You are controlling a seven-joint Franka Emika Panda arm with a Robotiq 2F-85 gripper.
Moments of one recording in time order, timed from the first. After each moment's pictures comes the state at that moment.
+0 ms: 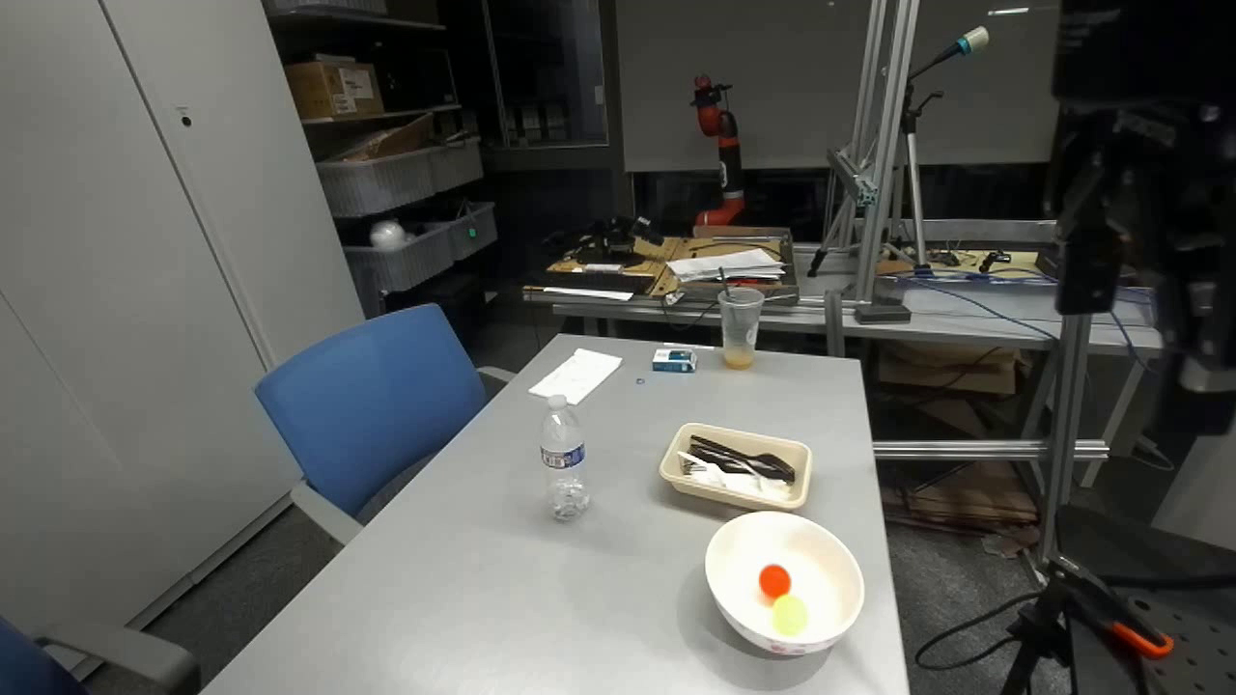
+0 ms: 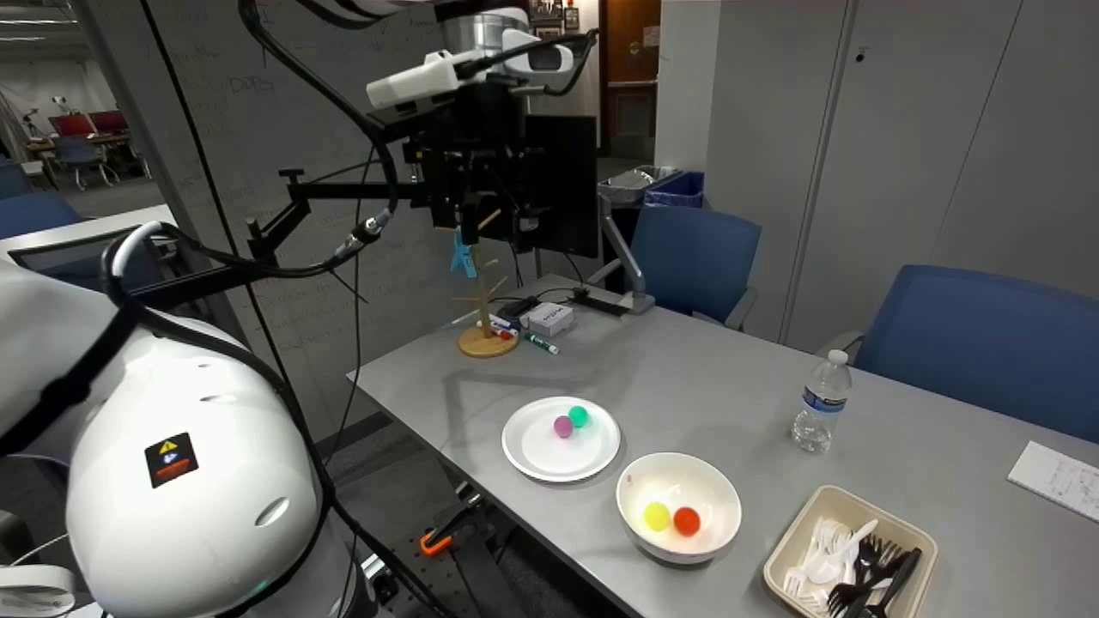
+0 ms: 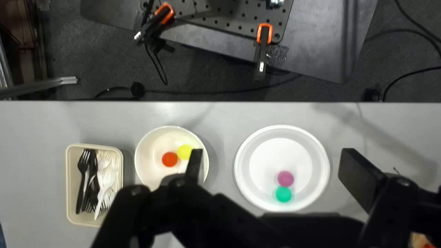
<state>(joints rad) 0.16 -0.63 0.23 -2.40 0.03 1.63 0.09</state>
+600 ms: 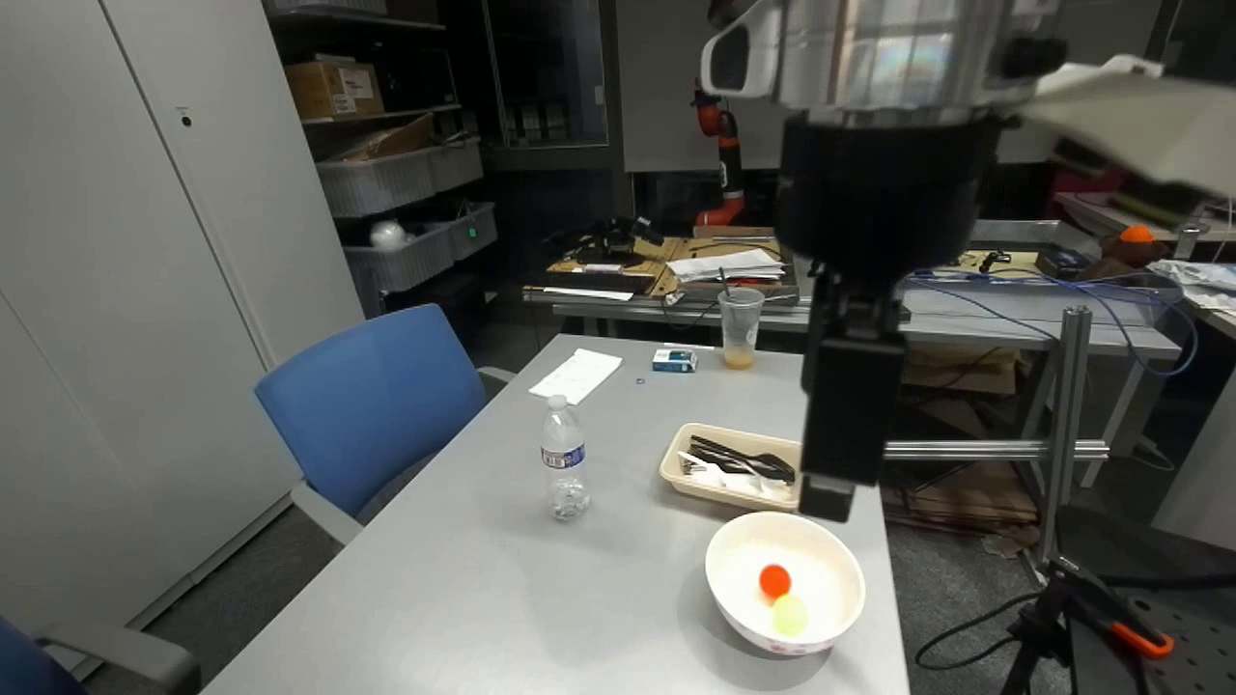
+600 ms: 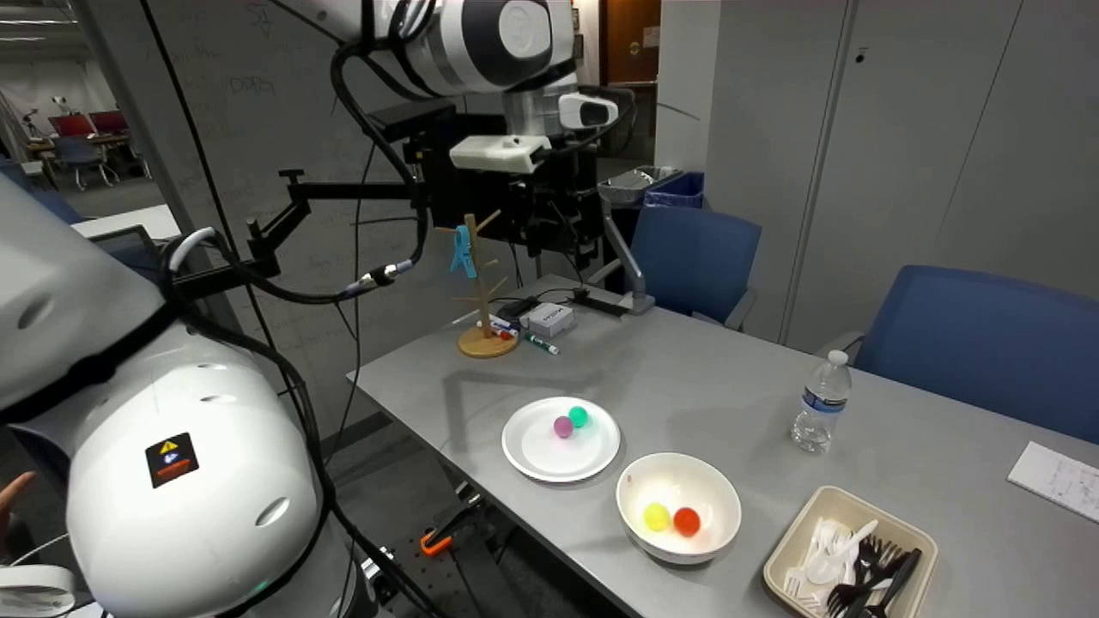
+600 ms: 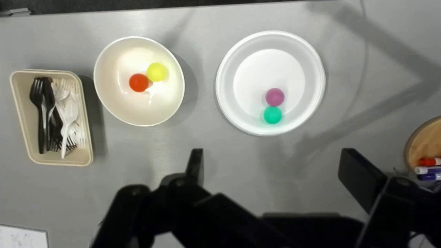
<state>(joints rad) 0.16 -0.38 0.23 -2.40 0.03 2.06 0.15</state>
